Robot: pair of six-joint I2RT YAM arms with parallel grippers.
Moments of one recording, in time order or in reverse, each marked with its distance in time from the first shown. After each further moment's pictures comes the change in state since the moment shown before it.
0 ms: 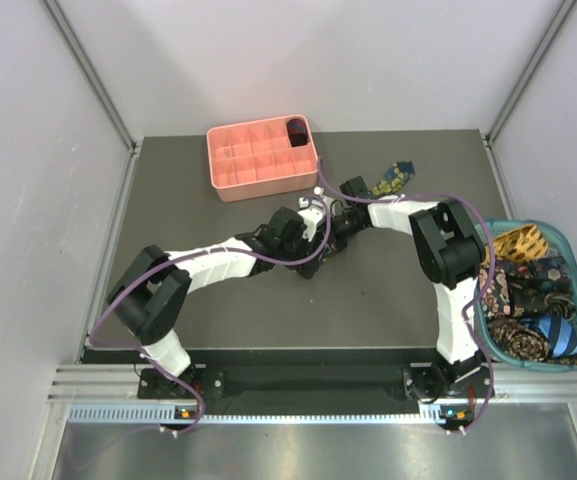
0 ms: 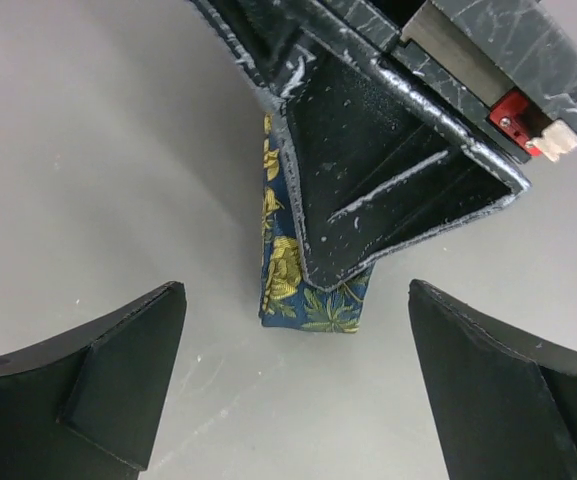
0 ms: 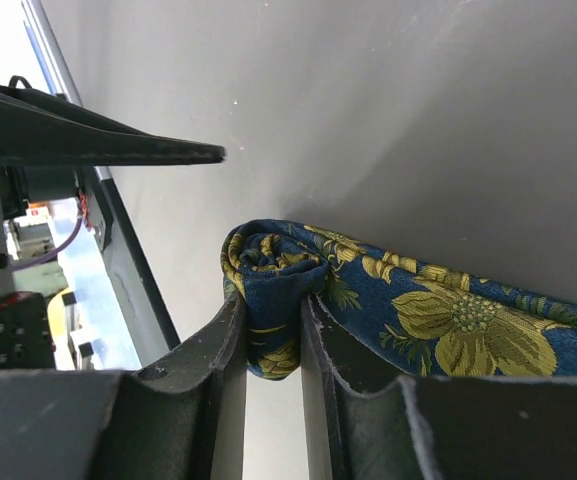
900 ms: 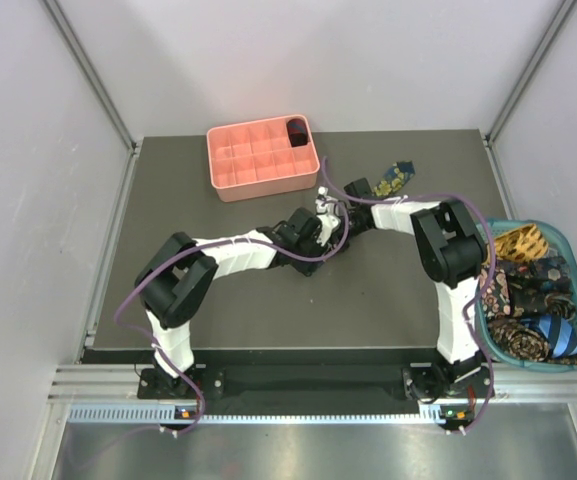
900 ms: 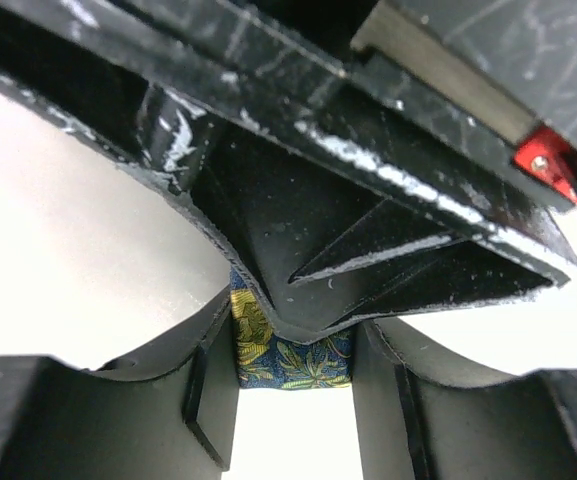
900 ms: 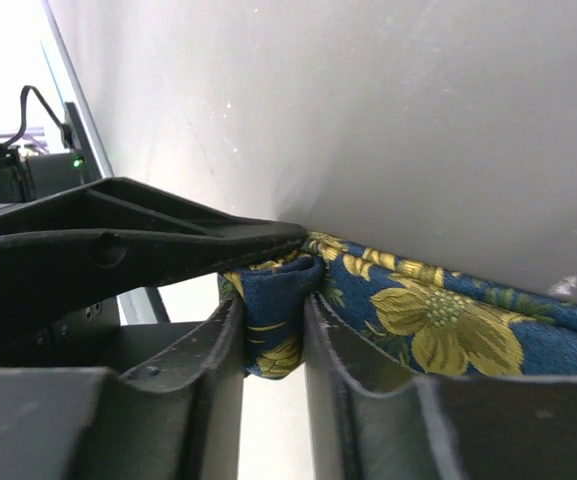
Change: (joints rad) left arm -0.037 0.187 0.161 -0.124 0.003 0.064; right arm -0.021 0.004 -0.027 0.046 -0.025 0.013
